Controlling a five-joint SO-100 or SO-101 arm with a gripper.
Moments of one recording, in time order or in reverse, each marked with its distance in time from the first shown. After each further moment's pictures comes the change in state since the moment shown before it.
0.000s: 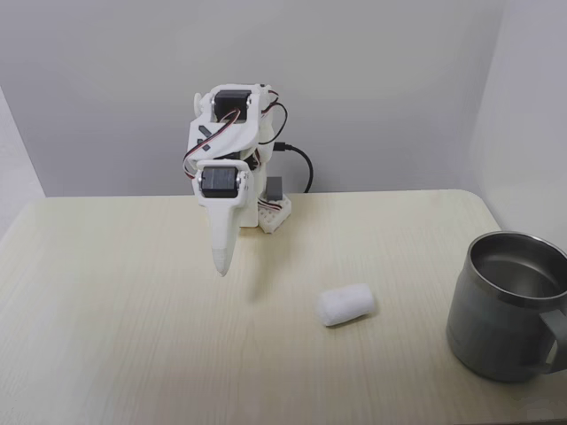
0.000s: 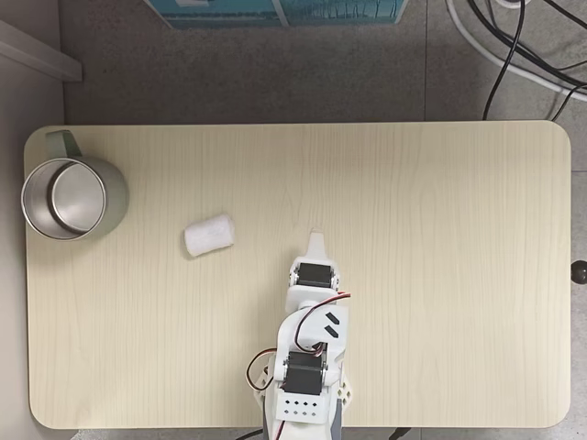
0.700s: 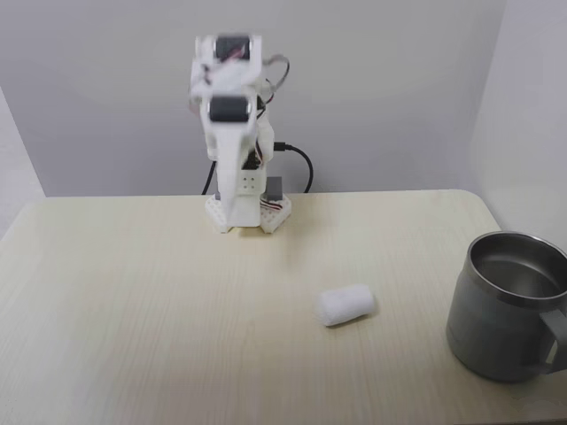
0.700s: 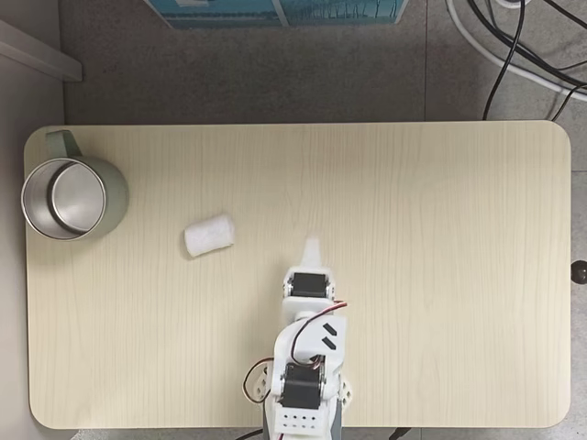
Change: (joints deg) arm -3.8 4.5 30.4 17.1 -6.9
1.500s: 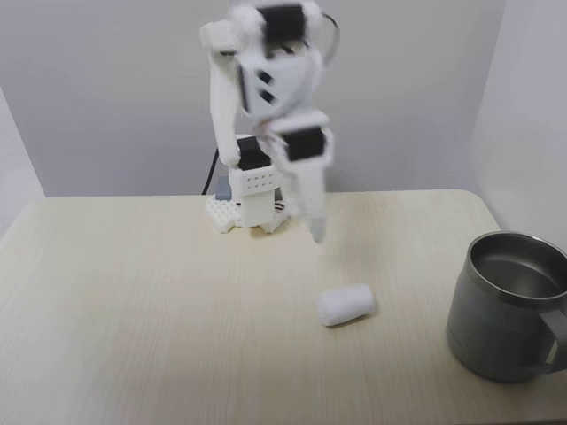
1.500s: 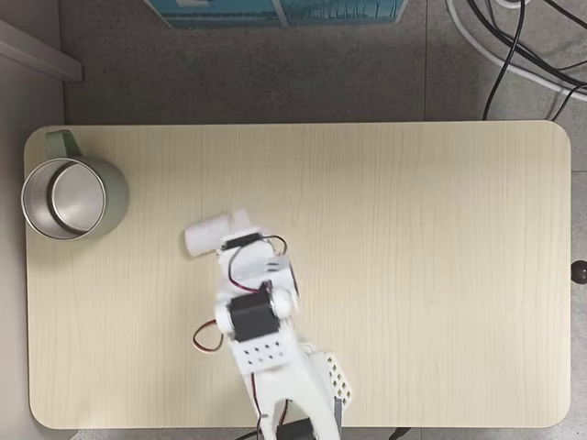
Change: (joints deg) arm -25.5 62.1 34.7 20.8 5.1
